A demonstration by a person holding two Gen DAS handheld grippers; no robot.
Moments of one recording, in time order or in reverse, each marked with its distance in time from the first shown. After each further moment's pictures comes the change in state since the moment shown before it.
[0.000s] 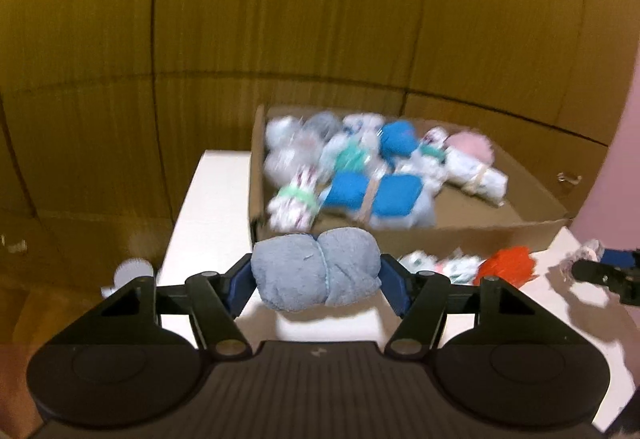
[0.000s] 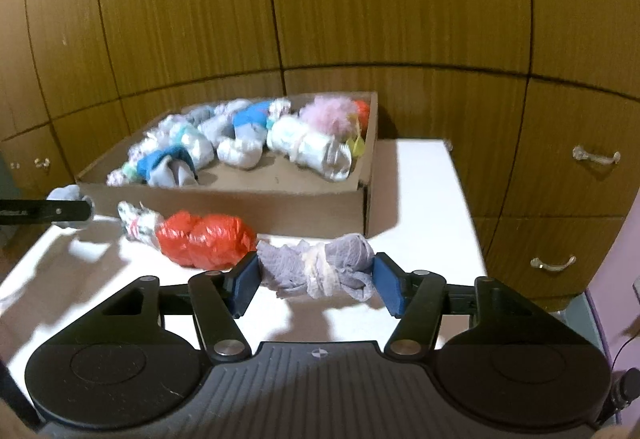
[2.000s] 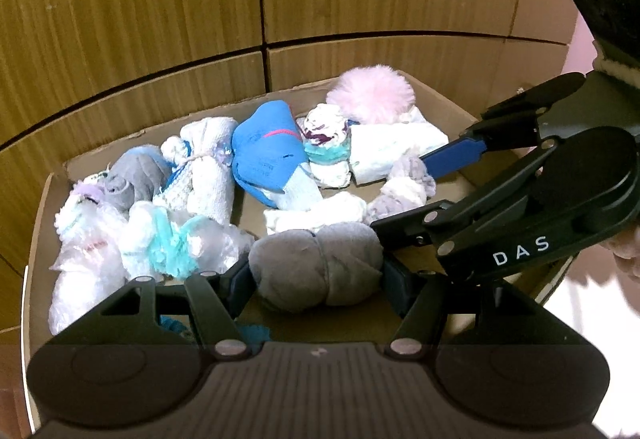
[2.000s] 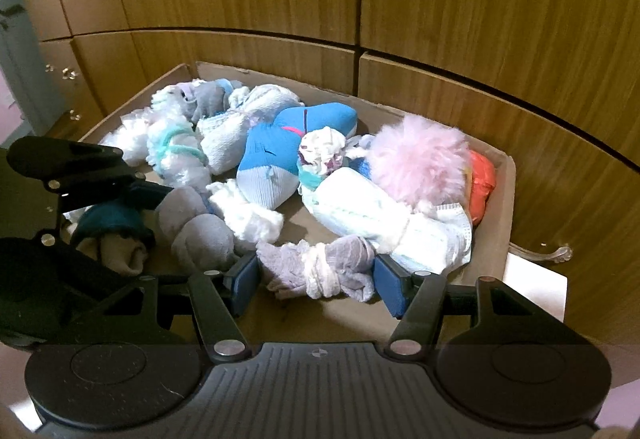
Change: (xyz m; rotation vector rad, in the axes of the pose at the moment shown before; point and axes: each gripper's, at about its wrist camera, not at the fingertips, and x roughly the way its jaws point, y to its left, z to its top) left arm 0.144 -0.081 0.069 0.296 0.226 -0.185; right arm 0.164 0.013 0.118 -0.257 0.324 0.182
